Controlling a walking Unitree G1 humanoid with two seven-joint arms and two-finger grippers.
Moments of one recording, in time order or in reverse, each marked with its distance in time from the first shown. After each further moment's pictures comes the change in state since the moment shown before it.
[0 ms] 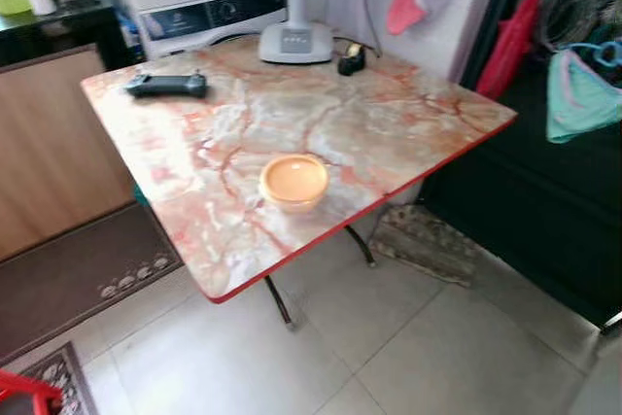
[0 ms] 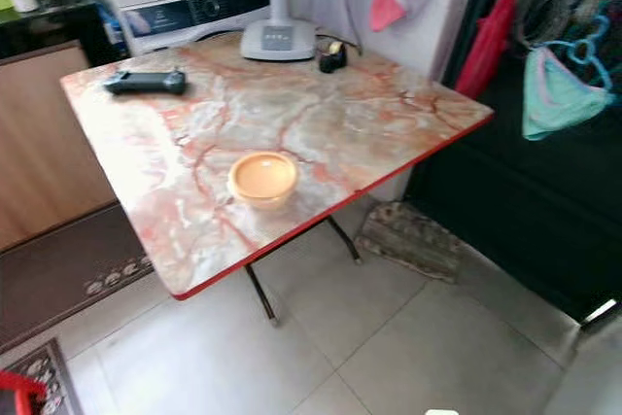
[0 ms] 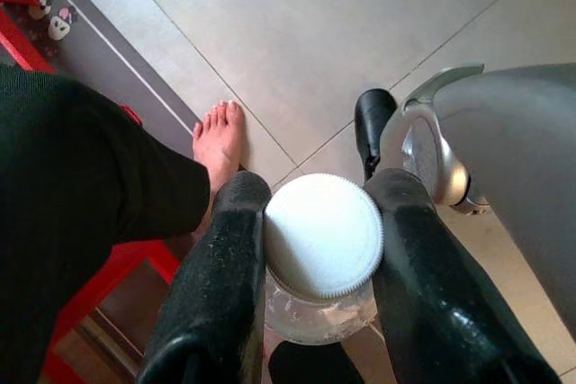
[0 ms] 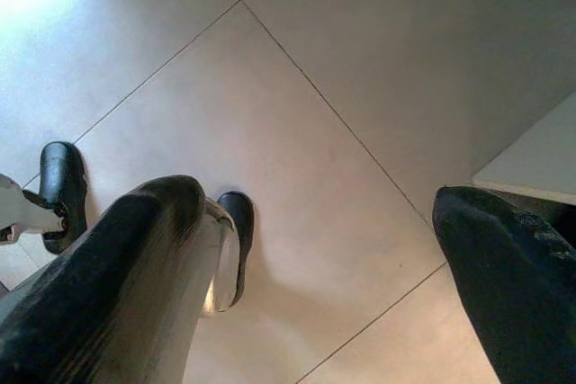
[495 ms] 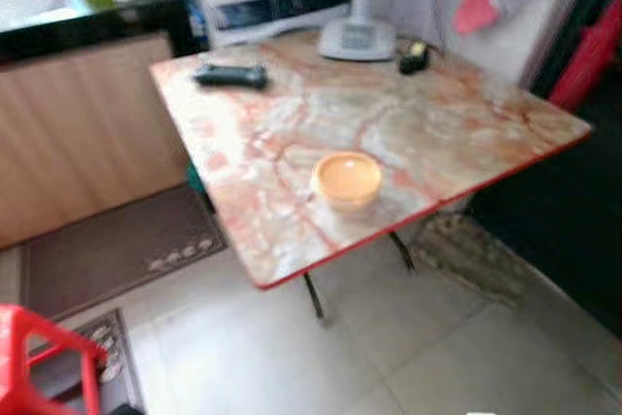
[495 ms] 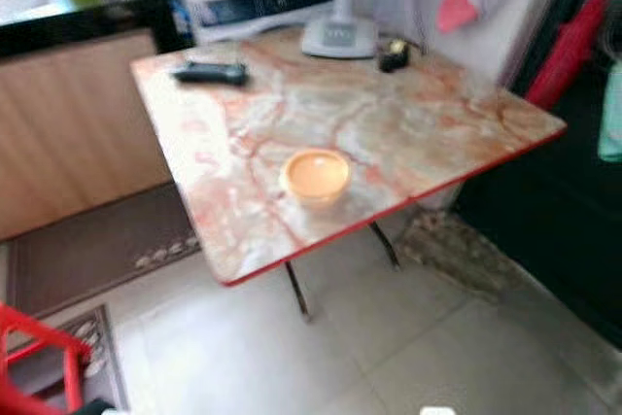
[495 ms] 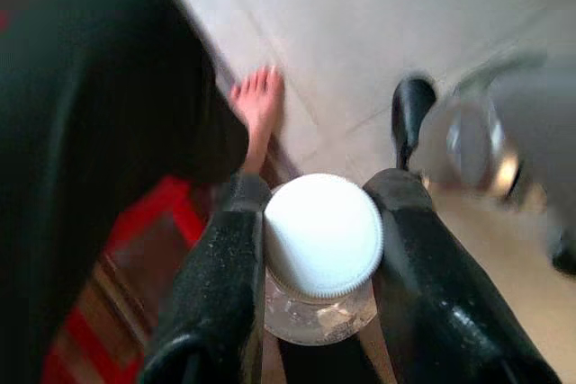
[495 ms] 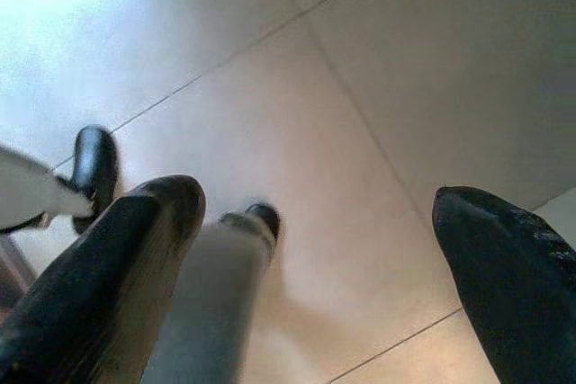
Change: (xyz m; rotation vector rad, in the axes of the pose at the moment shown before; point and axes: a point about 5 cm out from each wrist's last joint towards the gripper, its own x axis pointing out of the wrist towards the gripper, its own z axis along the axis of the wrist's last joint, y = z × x) left arm 0.001 0.000 0.009 0.008 -0.023 0.028; right arm 0.001 0.003 0.004 -0.004 -0.016 0.008
